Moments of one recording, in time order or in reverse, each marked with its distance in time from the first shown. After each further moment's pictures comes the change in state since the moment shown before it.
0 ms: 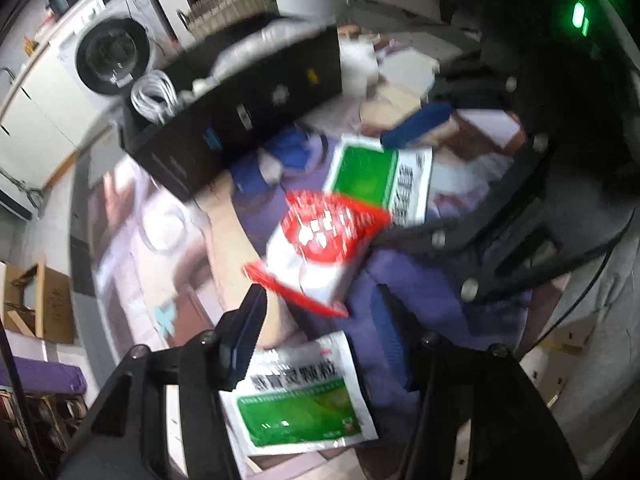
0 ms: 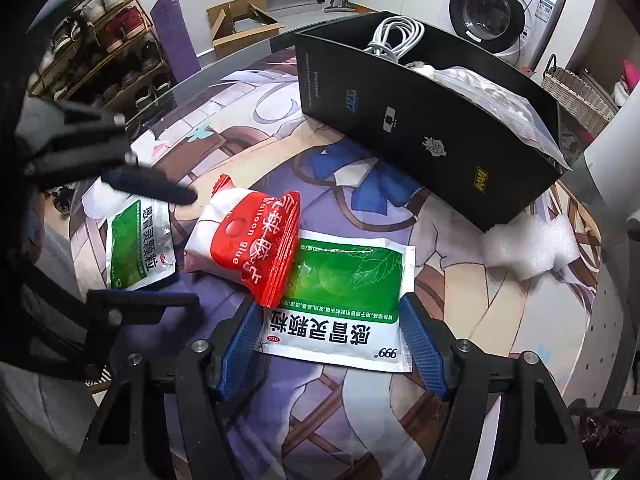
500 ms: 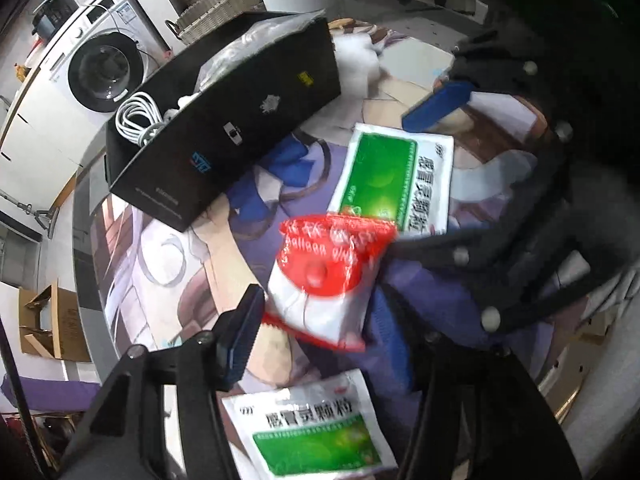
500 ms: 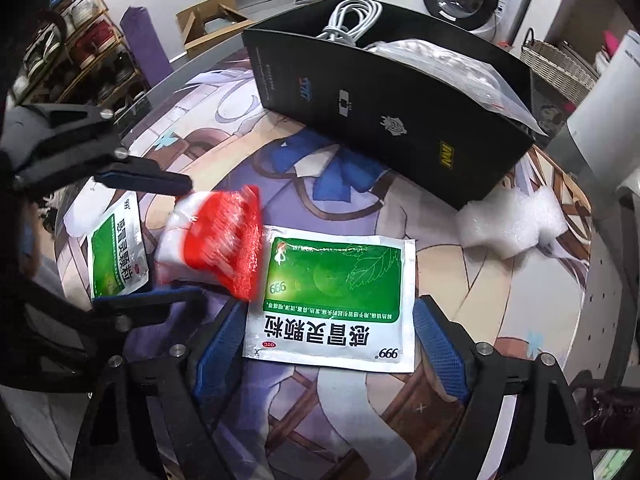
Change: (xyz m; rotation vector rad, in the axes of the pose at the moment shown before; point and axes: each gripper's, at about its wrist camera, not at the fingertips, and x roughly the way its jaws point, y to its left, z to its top) left arm 0.024 0.001 0.018 0.068 0.027 0.022; right arm 0.005 -0.023 0.003 0.097 0.035 -0.033
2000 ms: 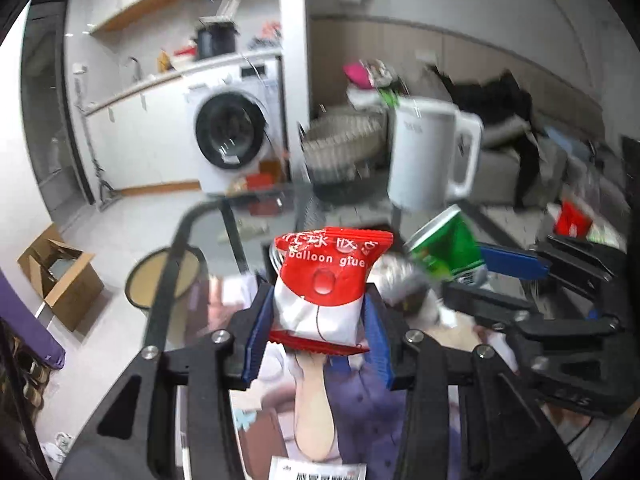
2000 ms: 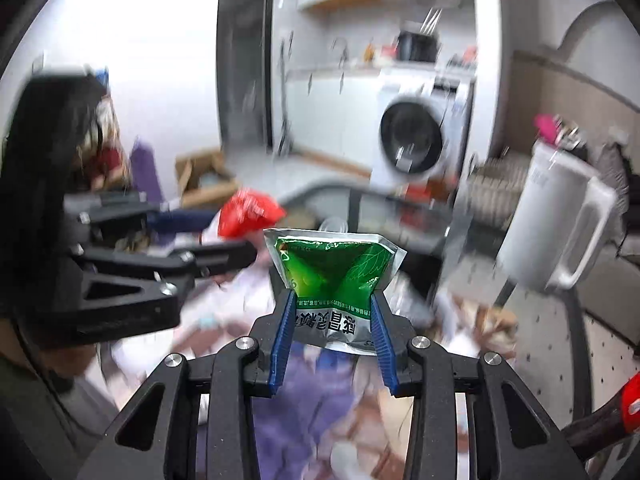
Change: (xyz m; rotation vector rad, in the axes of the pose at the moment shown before) left arm -0.134 0.068 -0.006 -0.459 -0.555 0.167; right arm -0.153 0.014 -0.007 0.080 -0.667 -0.093
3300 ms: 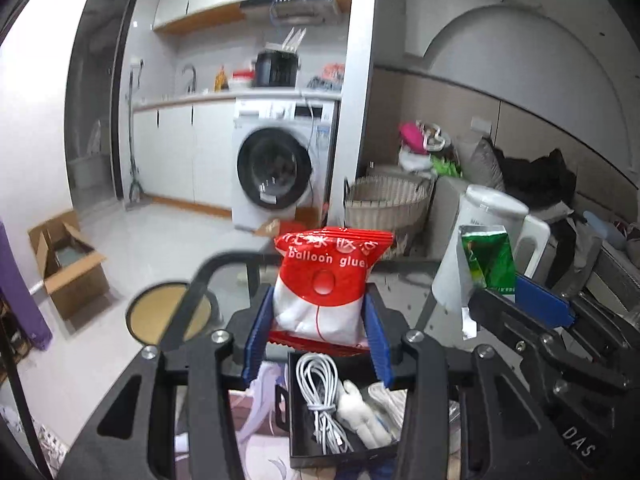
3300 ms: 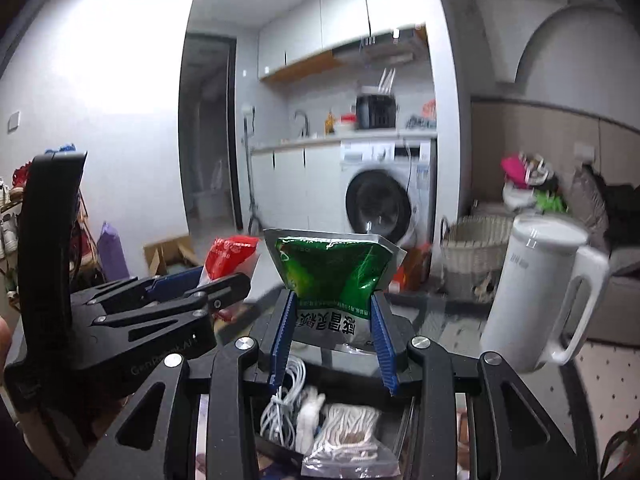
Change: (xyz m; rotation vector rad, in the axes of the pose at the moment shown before) left arm 0.071 0.046 0.062 -0.203 -0.125 0.096; right arm 0.049 -0.033 0.076 0.102 -0.192 -0.083
